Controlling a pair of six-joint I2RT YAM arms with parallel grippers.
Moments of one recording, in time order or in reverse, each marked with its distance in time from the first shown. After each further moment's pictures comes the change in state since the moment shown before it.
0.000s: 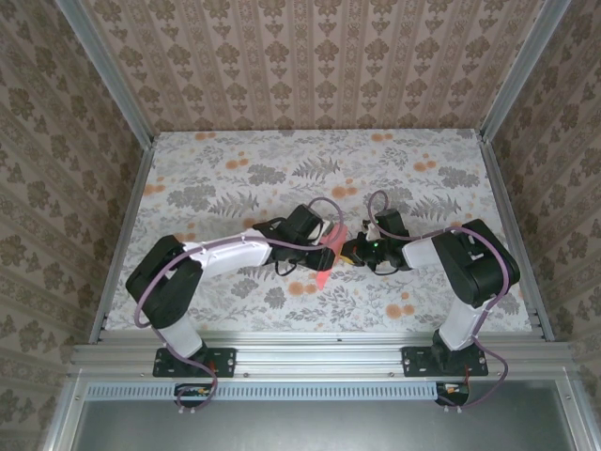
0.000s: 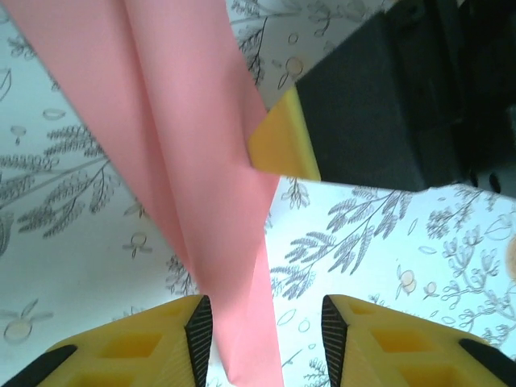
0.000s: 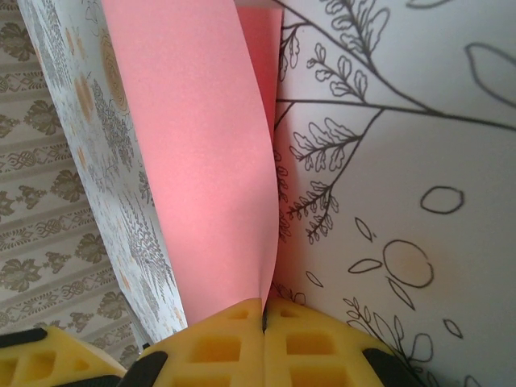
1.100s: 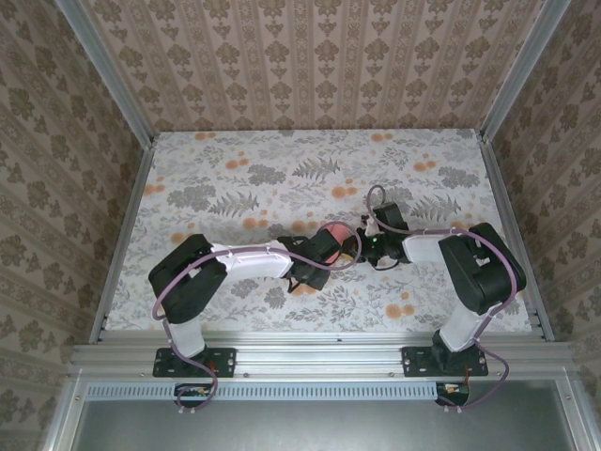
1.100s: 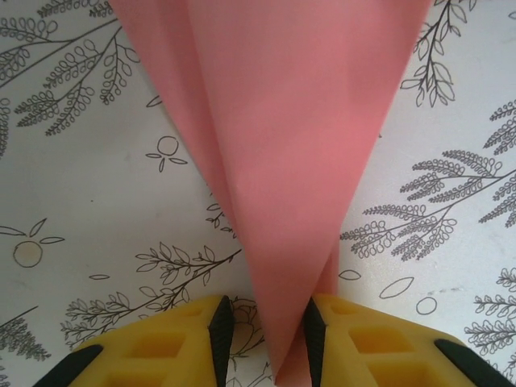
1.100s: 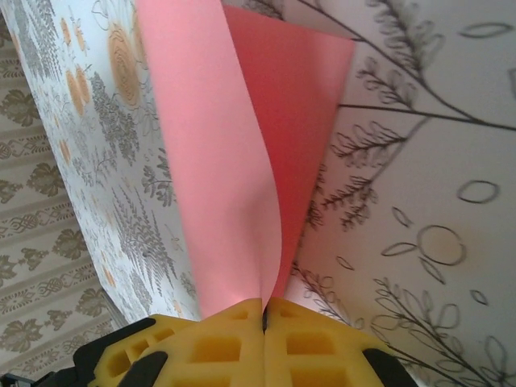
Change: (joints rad) left arm -0.132 0.121 0.037 -0.145 -0.292 0.013; right arm 0.013 -0.054 0.092 -0.216 0.032 -0.088
